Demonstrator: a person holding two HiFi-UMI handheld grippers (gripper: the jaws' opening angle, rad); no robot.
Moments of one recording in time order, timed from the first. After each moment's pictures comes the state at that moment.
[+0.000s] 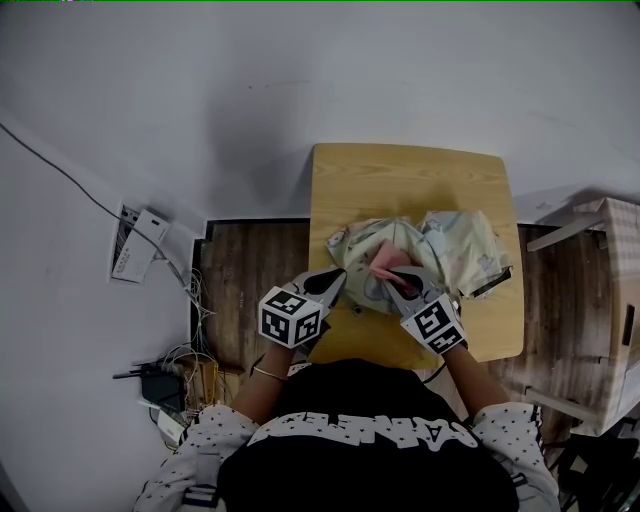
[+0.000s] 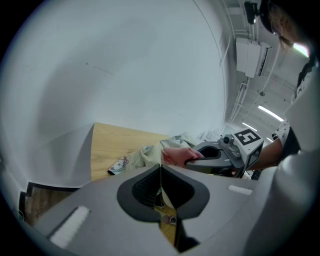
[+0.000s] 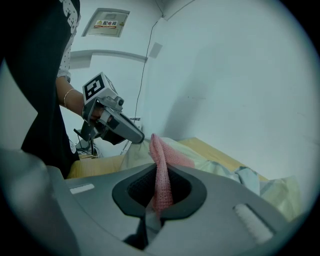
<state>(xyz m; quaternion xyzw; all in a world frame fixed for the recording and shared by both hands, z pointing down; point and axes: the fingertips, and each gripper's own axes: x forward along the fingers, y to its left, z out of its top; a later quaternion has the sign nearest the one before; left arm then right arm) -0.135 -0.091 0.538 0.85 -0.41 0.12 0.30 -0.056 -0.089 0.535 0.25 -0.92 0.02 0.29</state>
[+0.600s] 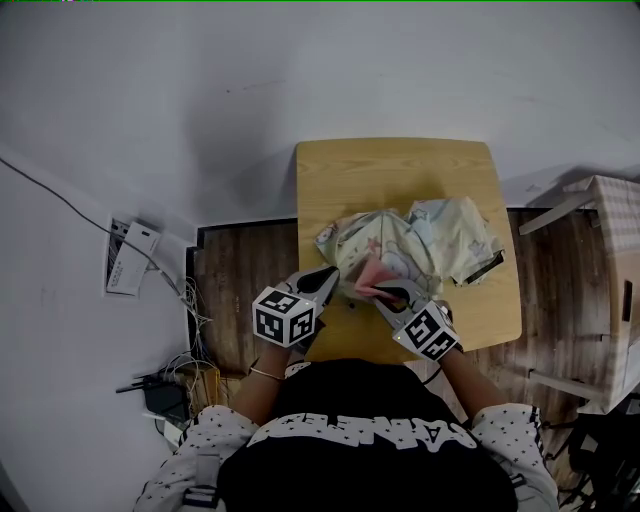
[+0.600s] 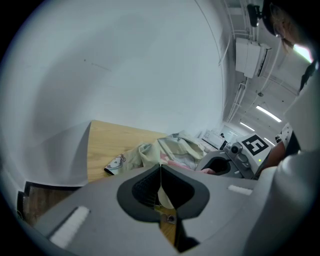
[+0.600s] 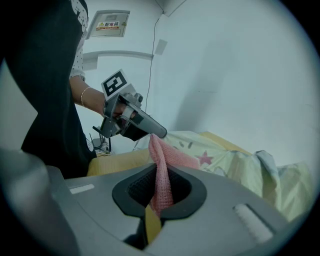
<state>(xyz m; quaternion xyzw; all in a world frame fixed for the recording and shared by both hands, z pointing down) -0.129 -0.089 0.541 0.86 -0.39 0.12 0.31 -0.063 -0.042 0.550 0.20 -0.93 0.04 0.30</state>
